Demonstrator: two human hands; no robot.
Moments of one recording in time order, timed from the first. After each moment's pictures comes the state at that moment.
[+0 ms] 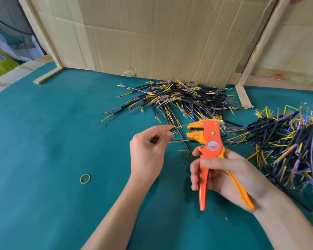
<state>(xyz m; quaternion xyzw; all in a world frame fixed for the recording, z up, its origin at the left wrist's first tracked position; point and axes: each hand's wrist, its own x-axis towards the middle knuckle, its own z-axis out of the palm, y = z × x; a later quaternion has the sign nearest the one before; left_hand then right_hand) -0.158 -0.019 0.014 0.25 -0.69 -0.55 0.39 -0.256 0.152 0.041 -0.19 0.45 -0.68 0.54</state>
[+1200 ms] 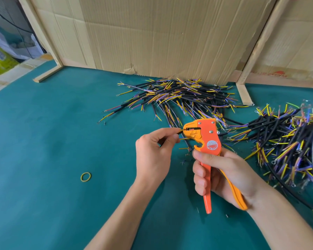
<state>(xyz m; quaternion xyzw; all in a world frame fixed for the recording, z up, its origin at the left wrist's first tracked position) -0.158 -0.006 0.016 0.25 -0.73 -0.52 0.38 -0.247 0.143 0.039 -0.19 0.48 -0.68 0.53</state>
